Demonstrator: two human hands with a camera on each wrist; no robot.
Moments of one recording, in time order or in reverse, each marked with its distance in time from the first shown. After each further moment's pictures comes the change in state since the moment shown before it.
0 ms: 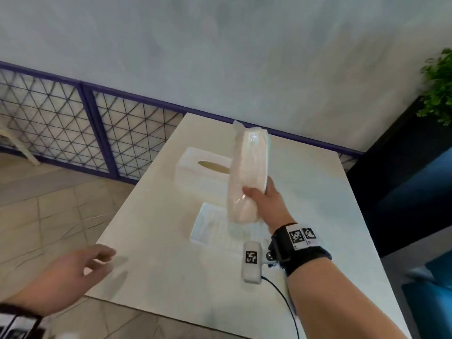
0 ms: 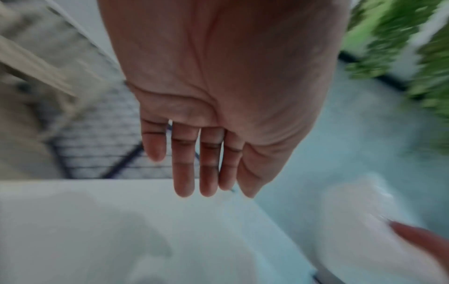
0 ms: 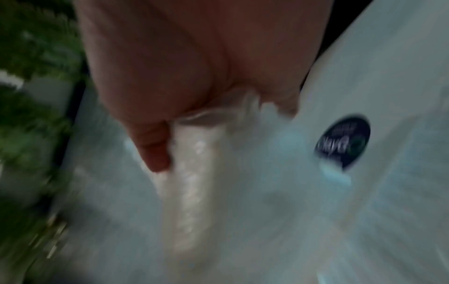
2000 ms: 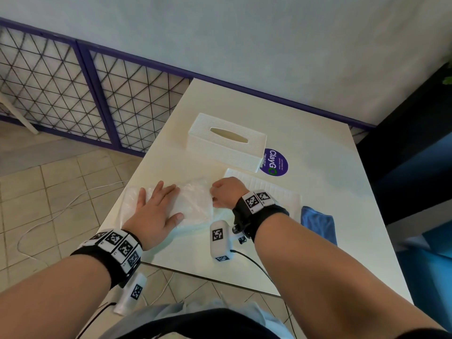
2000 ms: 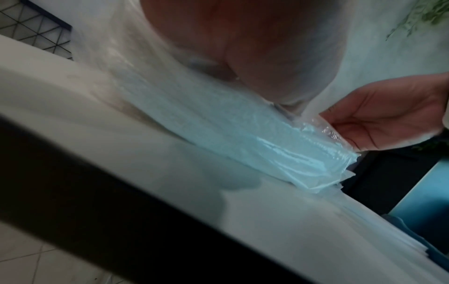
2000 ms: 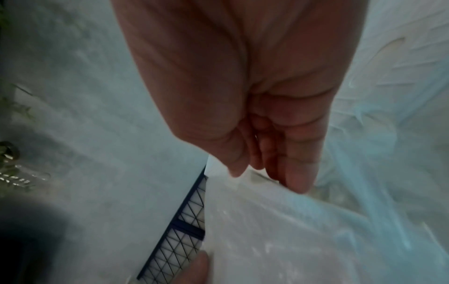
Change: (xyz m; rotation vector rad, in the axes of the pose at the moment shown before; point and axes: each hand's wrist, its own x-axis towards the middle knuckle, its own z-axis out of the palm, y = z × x) left_hand 0.065 0.021 0.078 0.360 -0.061 0.328; right_hand 0.001 0.041 0.119 -0.497 -0.330 0.251
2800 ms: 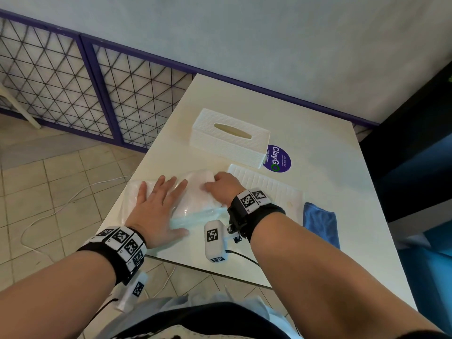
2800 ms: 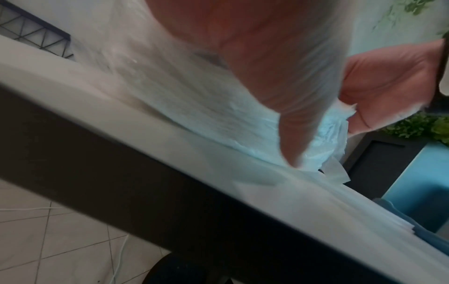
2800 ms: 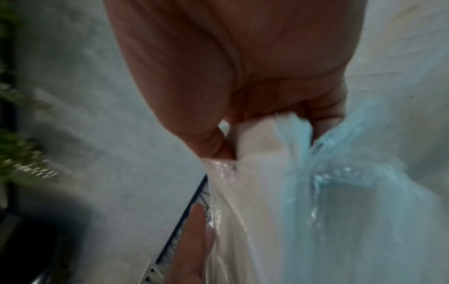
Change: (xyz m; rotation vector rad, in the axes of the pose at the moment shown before) left_hand -0.010 0.003 0.003 0.176 0.050 -0.003; right_hand -0.020 -0.016 0.012 0.072 0.054 0.005
